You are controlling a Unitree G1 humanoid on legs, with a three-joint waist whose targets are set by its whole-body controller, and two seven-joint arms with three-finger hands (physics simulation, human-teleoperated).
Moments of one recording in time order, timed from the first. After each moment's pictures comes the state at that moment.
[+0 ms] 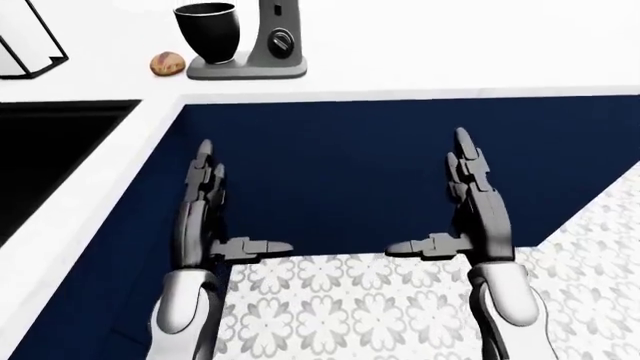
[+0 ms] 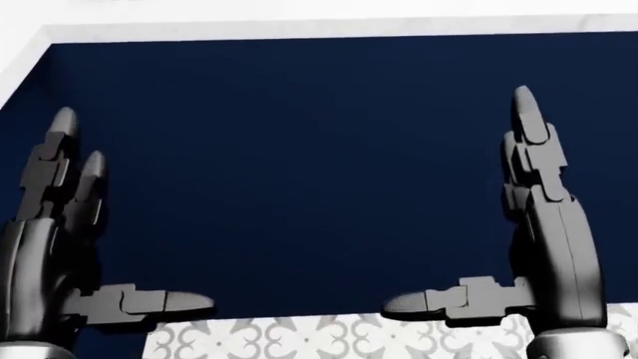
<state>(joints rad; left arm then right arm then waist) -0.02 0.04 0.09 -0.56 -0.05 0.38 -0.03 -0.02 -0.04 -0.05 -0.64 -0.17 0.42 0.08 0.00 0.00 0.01</state>
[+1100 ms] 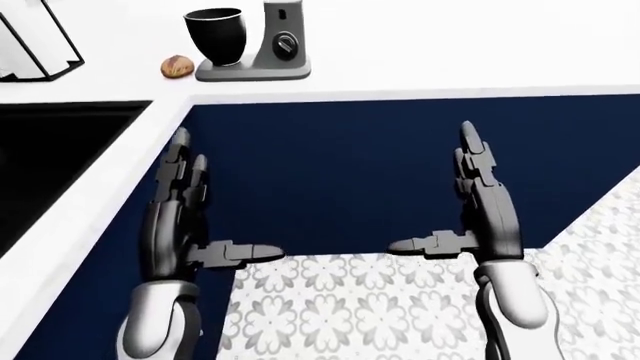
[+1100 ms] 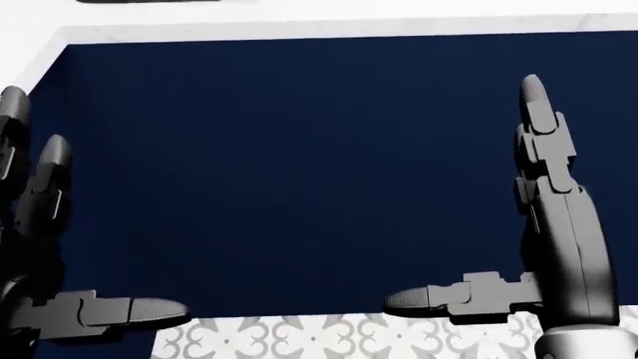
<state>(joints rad) 0.00 0.04 0.15 -0.78 -0.09 0.51 -0.04 -0.04 -0.03 -0.03 -0.74 -0.30 0.56 0.11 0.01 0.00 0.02</state>
